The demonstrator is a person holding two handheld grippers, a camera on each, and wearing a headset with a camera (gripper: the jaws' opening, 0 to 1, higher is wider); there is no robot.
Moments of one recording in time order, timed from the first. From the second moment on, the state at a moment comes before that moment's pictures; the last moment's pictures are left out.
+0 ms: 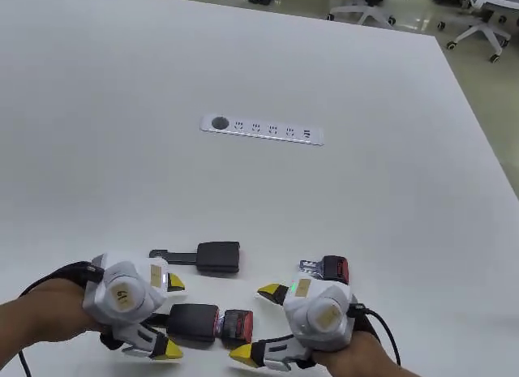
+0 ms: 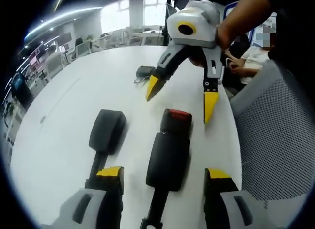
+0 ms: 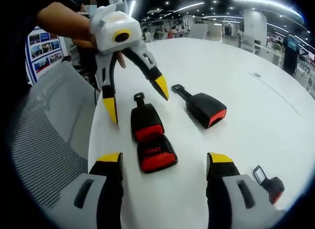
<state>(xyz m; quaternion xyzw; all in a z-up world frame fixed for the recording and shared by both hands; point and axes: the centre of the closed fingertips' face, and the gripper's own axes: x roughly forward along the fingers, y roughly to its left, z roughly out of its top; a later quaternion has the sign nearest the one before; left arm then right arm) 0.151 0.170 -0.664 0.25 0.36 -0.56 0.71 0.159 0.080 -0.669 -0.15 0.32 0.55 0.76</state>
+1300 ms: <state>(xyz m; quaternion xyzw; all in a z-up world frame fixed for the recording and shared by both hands) 0.242 0.168 -0.620 0.23 0.32 -0.51 0.76 0.241 -0.031 -0.627 -0.15 0.29 0.51 0.79</state>
